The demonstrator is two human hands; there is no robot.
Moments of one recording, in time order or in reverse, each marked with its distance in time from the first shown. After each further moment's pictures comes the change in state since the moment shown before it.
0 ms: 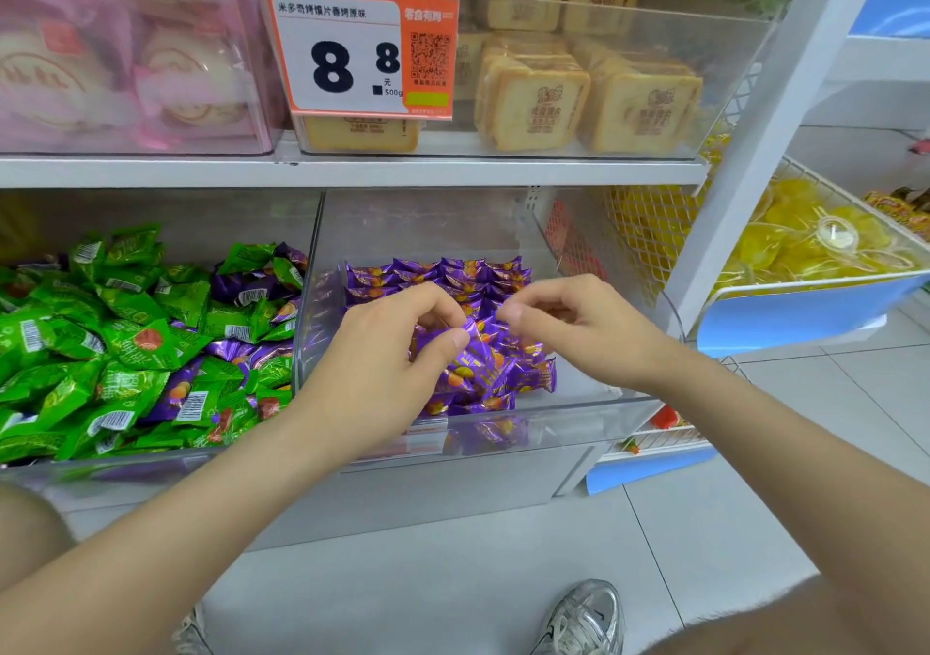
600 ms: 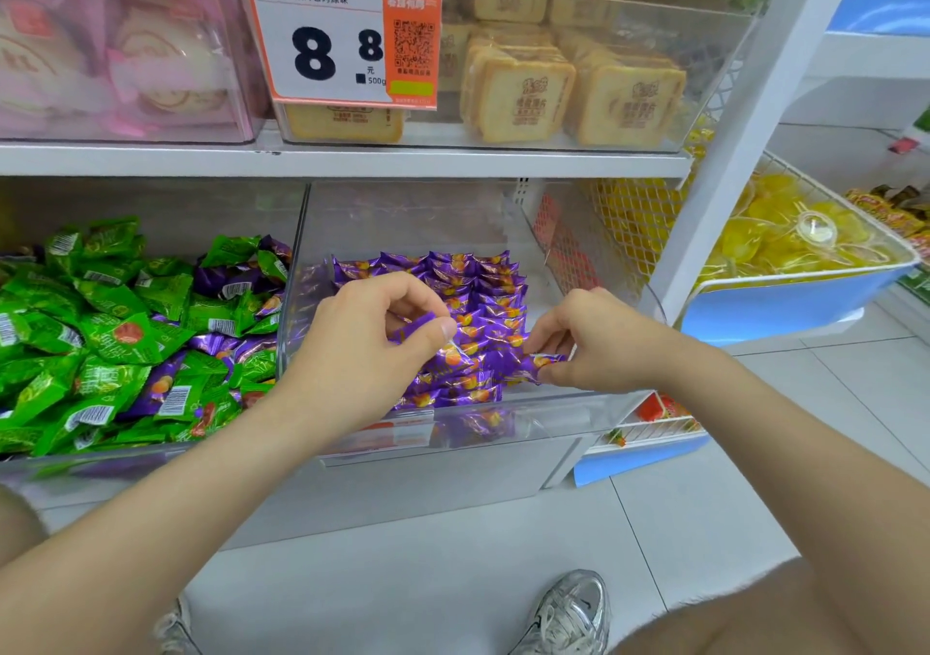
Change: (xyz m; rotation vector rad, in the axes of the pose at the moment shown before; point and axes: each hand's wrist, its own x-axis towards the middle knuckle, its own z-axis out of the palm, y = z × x) left_hand 0.003 0.006 -0.002 -0.100 0.018 -0.182; right_hand -0.005 0.025 -0.015 -0.528 -0.174 0.021
